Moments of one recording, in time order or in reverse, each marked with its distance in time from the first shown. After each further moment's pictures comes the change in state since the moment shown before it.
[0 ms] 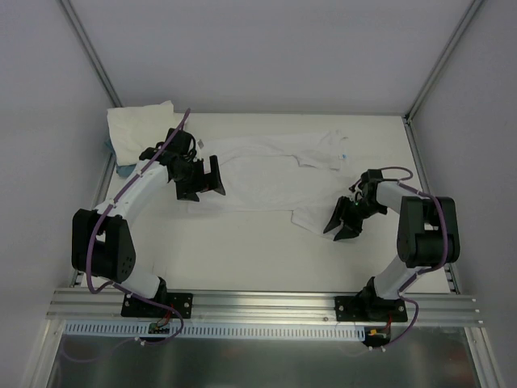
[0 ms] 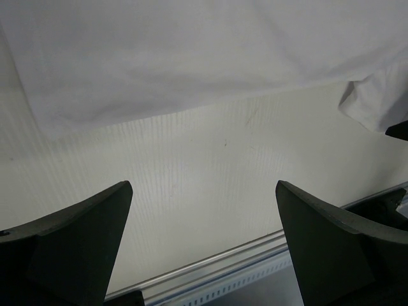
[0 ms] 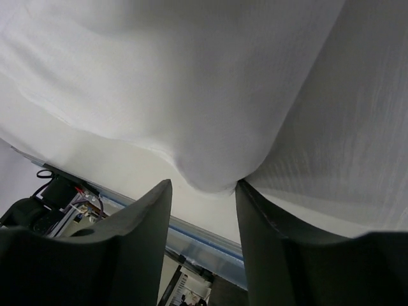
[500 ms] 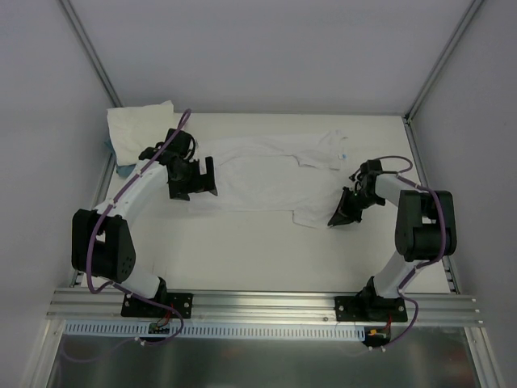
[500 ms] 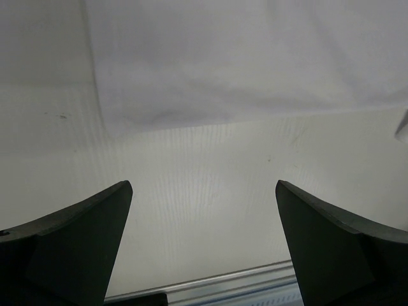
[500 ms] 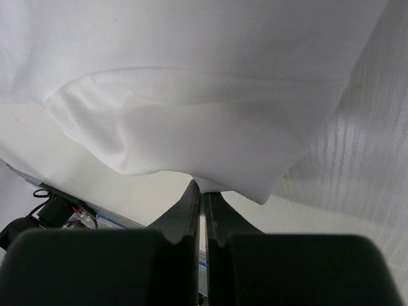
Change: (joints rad) left arm 0.006 0.000 0.004 -0.025 -0.133 0.033; right arm 0.005 0.061 0.095 0.047 0.035 -0.004
